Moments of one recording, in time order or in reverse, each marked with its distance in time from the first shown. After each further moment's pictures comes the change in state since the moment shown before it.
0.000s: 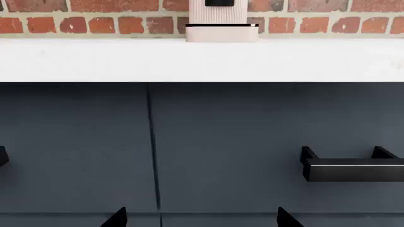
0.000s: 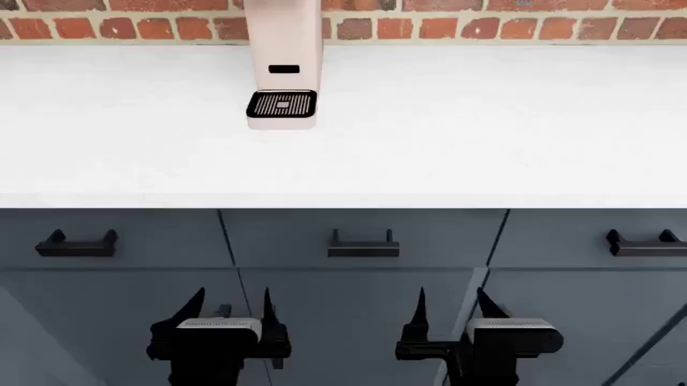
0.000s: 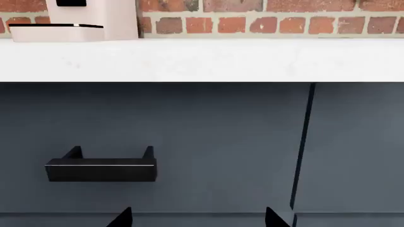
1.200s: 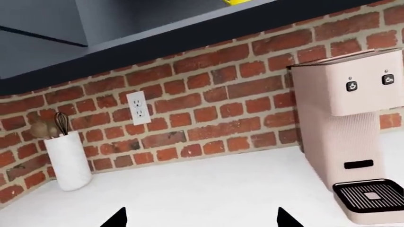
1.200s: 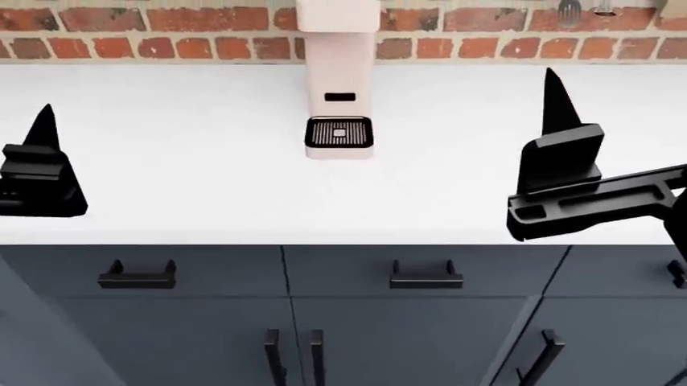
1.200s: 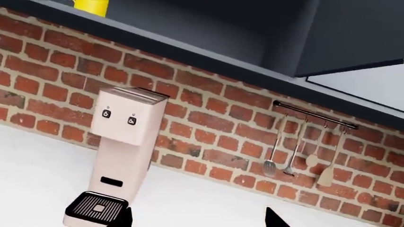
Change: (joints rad) left arm -0.825 -0.891 -0.386 0.783 -1.785 -1.390 -1.080; right arm 1.860 1.104 -0.940 -0.941 2.143 0.654 1.492
